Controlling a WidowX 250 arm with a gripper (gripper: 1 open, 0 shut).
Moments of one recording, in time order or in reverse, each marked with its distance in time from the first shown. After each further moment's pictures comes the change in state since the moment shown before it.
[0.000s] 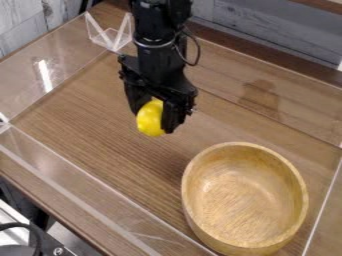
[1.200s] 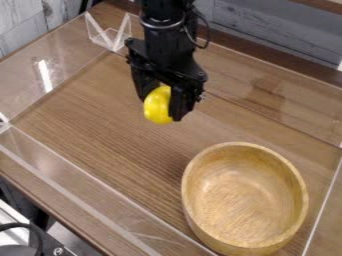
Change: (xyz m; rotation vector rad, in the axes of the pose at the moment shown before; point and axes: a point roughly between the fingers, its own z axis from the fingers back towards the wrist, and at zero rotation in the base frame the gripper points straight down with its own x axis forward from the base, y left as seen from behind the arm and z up) arm 0.005 -0.007 0.021 -0.003 -0.029 -0.038
